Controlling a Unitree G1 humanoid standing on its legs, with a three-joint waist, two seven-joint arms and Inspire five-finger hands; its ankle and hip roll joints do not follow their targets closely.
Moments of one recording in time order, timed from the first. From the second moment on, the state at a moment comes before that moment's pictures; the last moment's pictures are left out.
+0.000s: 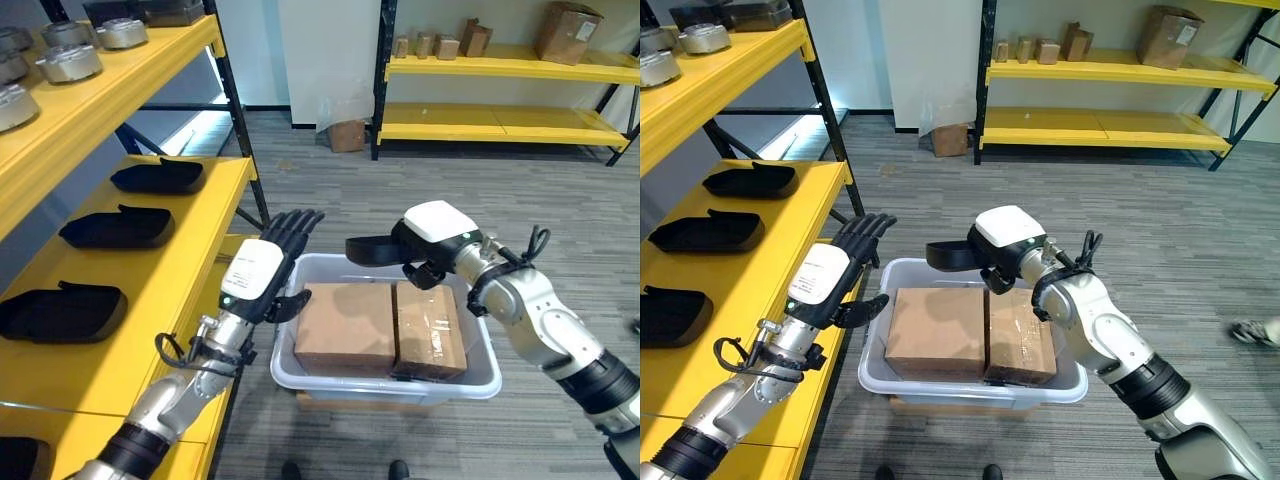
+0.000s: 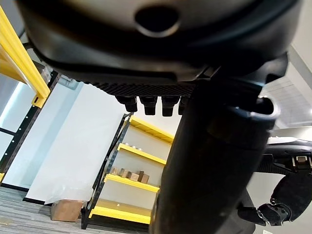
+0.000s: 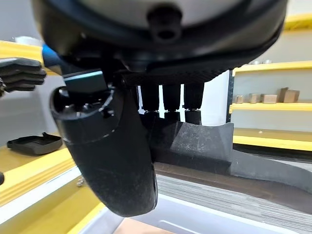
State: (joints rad) left arm -0.14 0.68 -0.32 0.07 0.63 -0.35 0.47; right arm -0.55 -0.79 0.52 -0.15 -0.66 0.22 0.27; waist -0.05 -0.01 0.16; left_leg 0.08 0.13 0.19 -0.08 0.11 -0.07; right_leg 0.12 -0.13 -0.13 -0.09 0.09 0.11
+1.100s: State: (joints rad) left arm -0.19 0.68 -0.44 0.07 0.63 -0.28 0.46; right arm -0.55 -0.70 0.63 -0.08 -0.62 0.09 0.18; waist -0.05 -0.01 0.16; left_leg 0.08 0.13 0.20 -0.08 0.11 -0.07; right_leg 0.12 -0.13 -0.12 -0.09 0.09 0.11
